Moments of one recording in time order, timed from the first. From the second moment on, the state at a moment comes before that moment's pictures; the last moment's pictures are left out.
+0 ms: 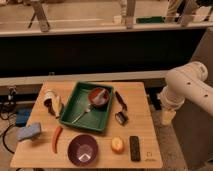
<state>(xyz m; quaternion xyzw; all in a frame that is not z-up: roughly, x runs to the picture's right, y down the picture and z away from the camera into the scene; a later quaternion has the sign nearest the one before) 0.284 0.107 0.685 -0.28 0.02 0.02 0.96</state>
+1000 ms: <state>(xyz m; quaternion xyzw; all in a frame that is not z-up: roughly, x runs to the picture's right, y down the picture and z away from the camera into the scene) 0.222 0.101 0.692 -0.25 -0.01 -0.10 0.96</state>
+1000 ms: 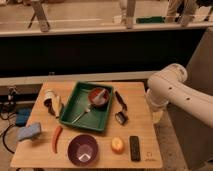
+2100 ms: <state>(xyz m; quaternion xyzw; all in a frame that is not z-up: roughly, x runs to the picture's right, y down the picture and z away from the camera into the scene) 0.168 0.077 0.696 -0.22 -0.05 -0.19 0.96</state>
